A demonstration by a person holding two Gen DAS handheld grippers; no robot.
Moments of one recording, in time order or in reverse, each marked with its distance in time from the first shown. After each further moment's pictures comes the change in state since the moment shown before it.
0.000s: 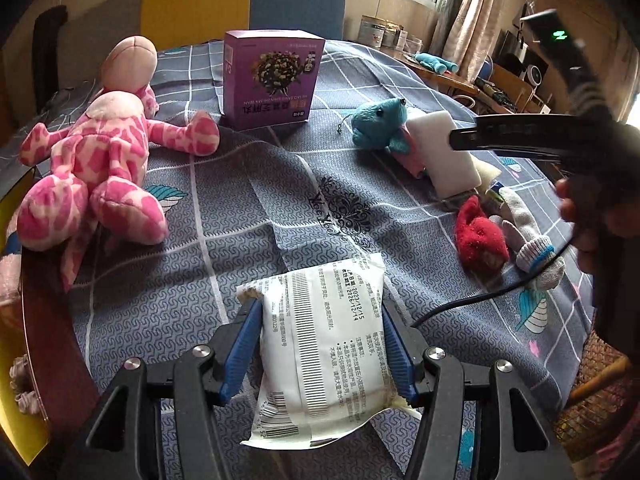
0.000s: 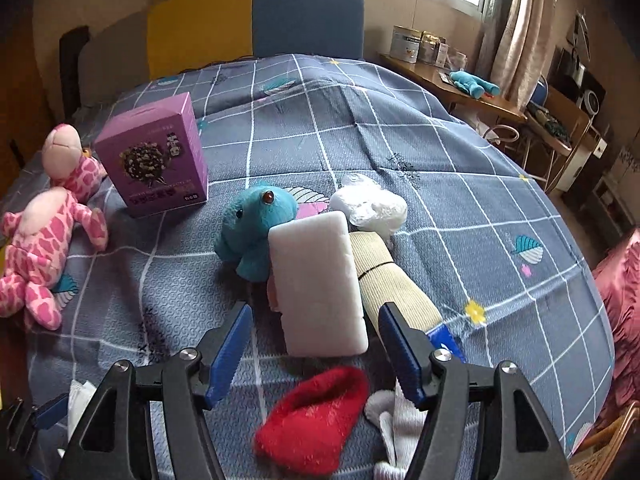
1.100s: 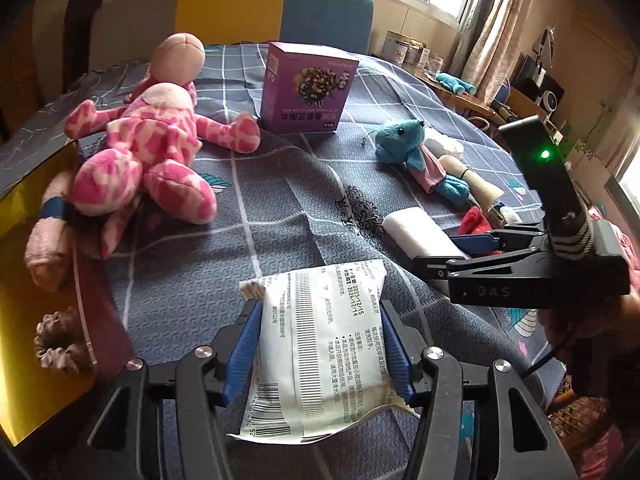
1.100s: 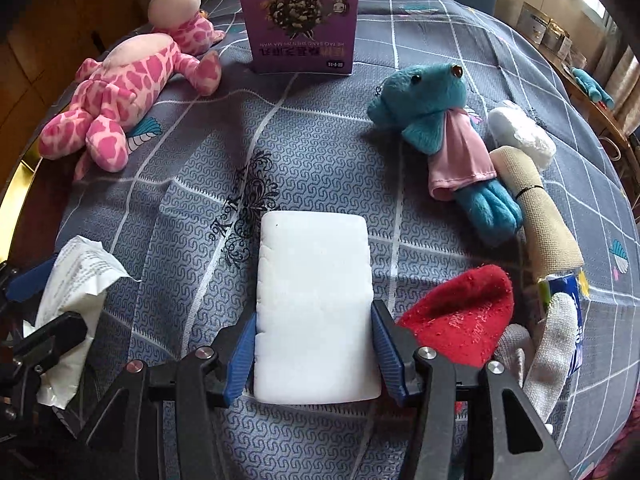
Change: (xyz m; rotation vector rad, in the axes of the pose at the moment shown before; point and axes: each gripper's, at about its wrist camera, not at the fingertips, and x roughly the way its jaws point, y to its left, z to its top) left arm -0.029 0.017 -0.013 -0.088 -0.026 0.019; right arm 0.020 0.066 -0.065 -0.292 0.238 0.269
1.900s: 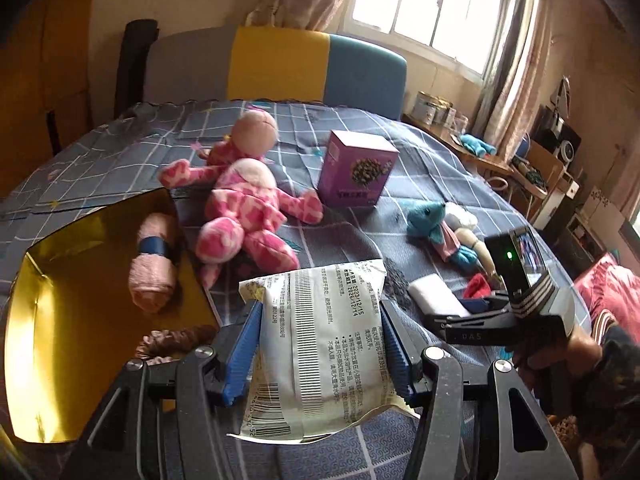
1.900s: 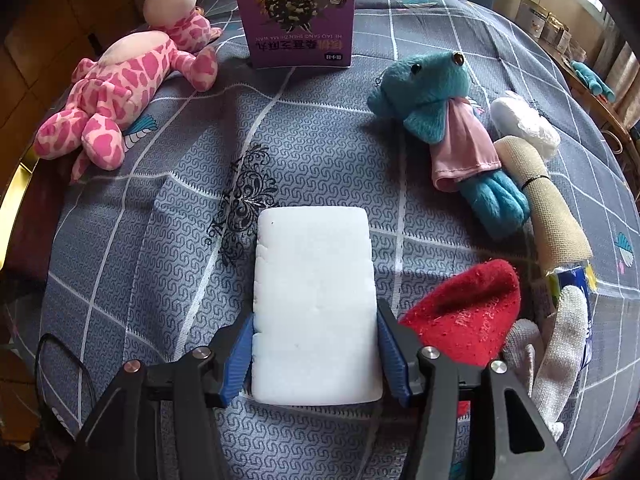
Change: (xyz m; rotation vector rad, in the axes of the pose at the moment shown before) left arm -0.093 0.031 0.008 -0.074 -0.180 0.086; right arm 0.011 -0.010 0.001 0.014 0.007 0.011
